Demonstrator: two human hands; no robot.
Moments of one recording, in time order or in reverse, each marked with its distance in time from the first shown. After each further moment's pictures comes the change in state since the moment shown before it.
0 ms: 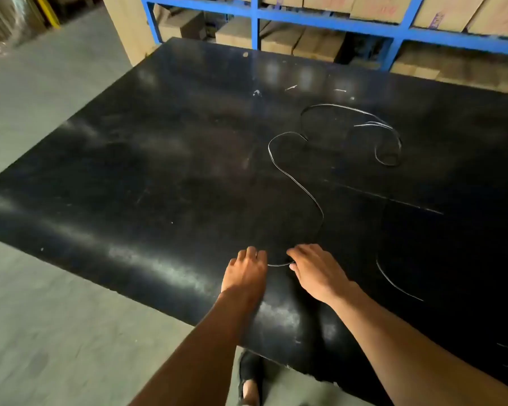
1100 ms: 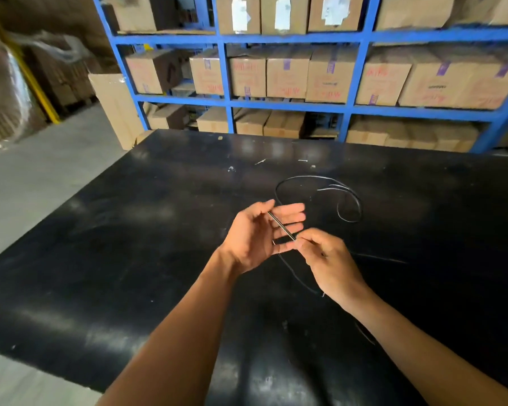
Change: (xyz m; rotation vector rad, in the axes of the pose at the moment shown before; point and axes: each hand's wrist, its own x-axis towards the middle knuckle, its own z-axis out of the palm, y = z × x) left_hand 0.079 0.048 -0.199 -1.853 -0.460 0.269; right_hand -0.016 0.021 -0.168 0.959 0.600 0.174
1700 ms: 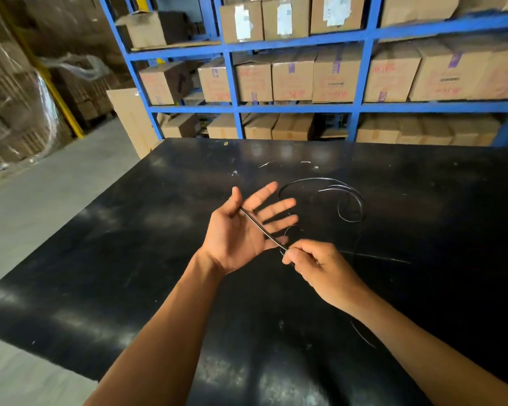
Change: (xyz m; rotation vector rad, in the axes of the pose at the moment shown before) left_hand -0.013 0.003 0.022 -0.161 -0.066 0.094; right_hand -0.012 0.017 -0.032 0.099 -0.247 -0.053
